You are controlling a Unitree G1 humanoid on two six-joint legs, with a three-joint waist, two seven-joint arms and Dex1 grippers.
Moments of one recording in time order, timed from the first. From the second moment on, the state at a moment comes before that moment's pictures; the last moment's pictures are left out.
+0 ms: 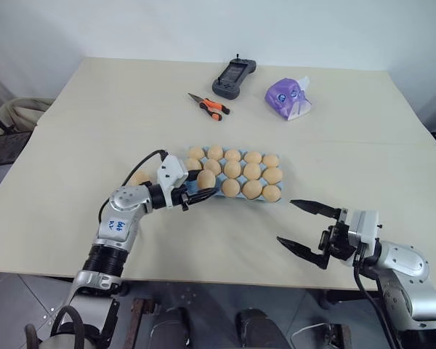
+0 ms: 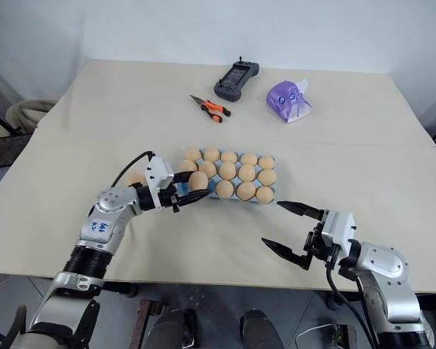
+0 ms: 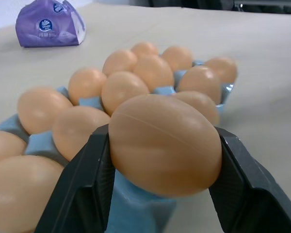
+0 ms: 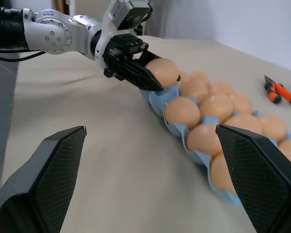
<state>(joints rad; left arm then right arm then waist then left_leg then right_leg) -0.58 0.36 -0.08 0.33 -0.24 0.03 -0.88 0.03 -0.57 -0.14 -0.20 0.53 -0.12 1.09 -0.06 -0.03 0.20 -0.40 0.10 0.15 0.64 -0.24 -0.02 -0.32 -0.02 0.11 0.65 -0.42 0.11</state>
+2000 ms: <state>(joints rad) -0.40 0.46 0.18 0.28 -0.23 0.23 -0.46 -0.03 -0.46 -0.08 0.10 0.47 -0.35 1.20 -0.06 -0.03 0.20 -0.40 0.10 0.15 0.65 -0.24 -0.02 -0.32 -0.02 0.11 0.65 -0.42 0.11</state>
